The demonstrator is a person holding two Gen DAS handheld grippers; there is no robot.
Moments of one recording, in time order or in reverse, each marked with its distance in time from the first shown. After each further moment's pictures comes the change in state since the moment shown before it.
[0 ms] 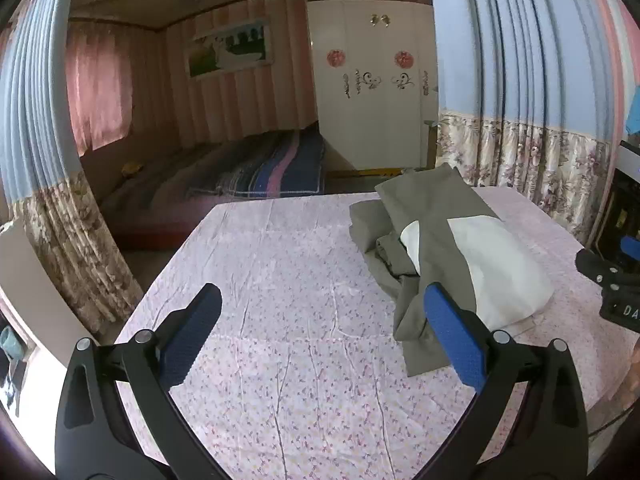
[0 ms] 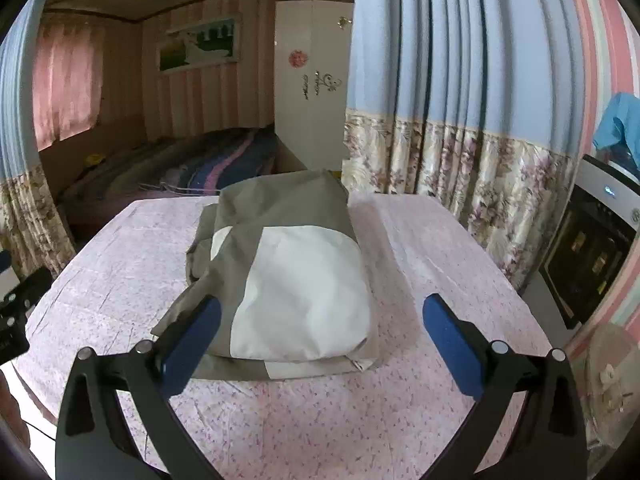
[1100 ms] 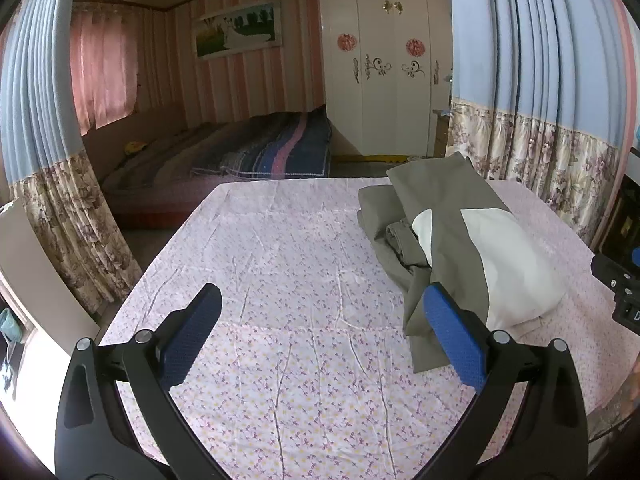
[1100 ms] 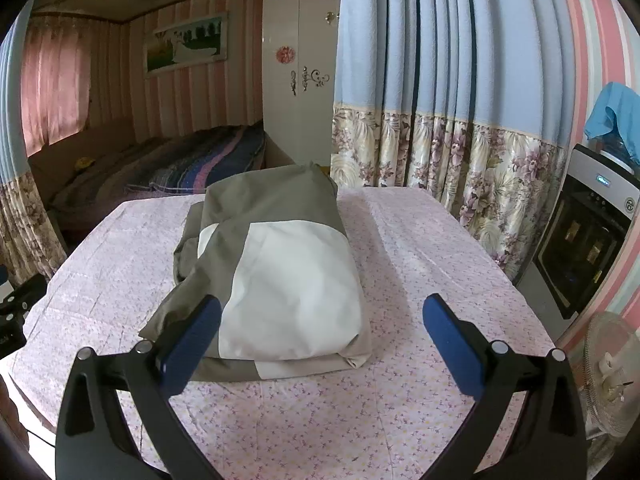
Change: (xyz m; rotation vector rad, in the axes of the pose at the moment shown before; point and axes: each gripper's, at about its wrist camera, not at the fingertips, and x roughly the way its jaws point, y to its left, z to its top) left arm 0.020 0.011 -0.003 -0.040 0.057 0.006; right arm 0.010 -0.001 -0.004 0.015 0.009 -0.032
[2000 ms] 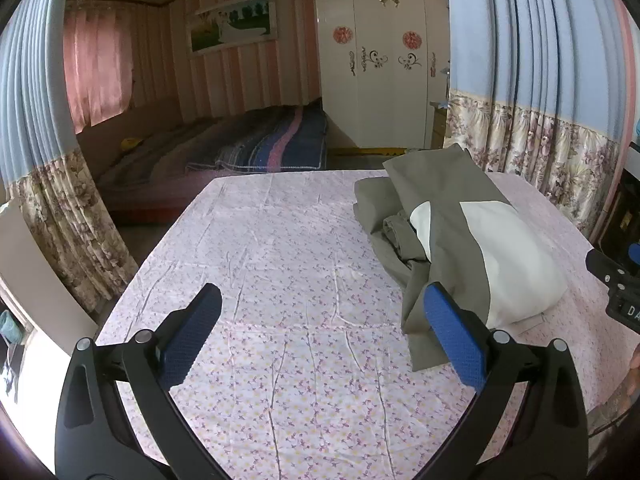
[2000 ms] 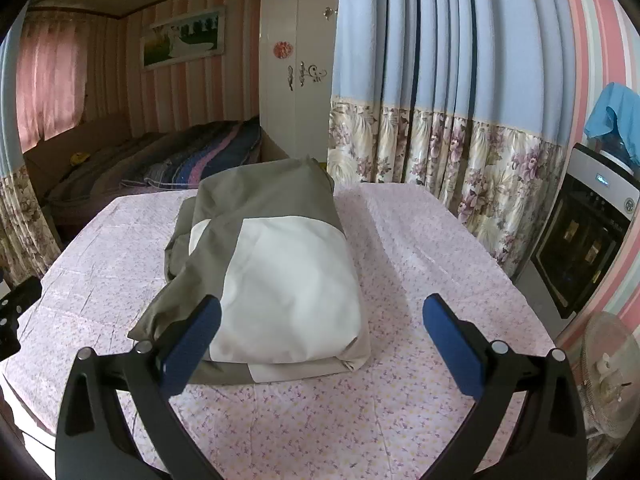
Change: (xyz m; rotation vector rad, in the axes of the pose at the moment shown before) left arm 0.009 -0.006 -0.001 0.013 0.028 -0.008; right arm 0.014 0.002 -0.001 -0.002 0.017 -0.018
